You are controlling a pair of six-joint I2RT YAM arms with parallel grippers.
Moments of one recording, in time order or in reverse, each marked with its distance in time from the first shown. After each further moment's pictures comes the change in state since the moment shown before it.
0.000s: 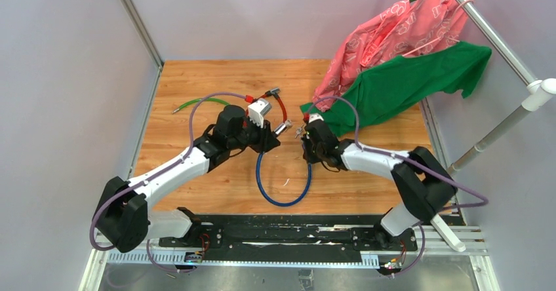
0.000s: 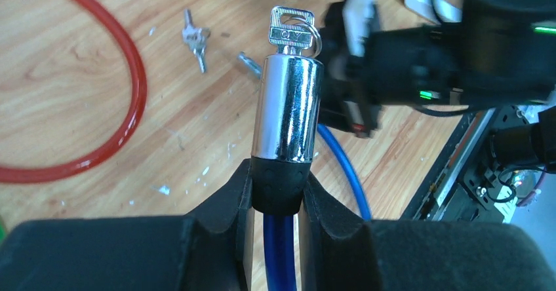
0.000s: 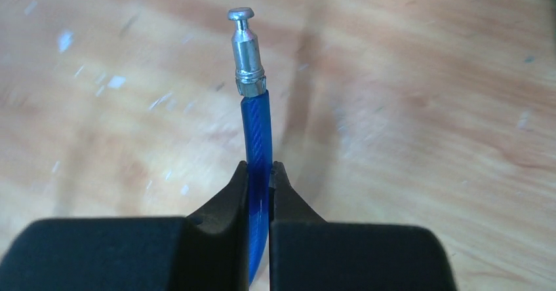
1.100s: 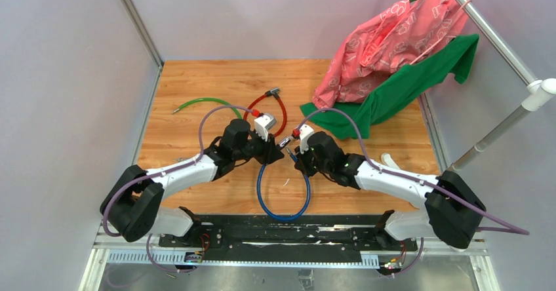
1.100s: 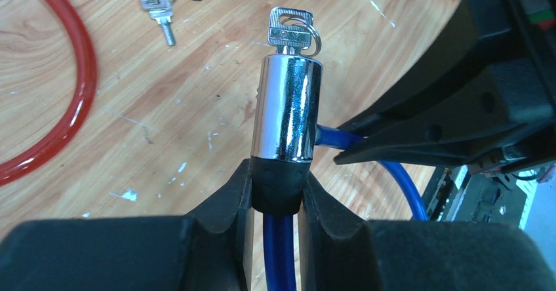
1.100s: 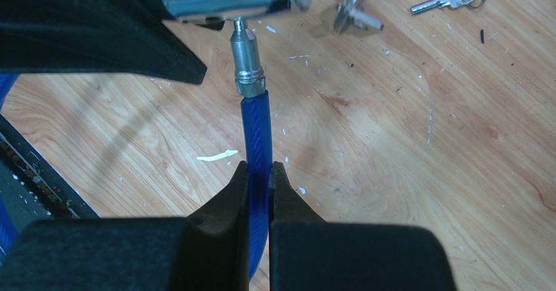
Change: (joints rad) left arm -0.027 0.089 -0.194 0.275 0.043 -0.014; right arm 0.185 -0.326 -0.168 0.068 -0.150 -0.269
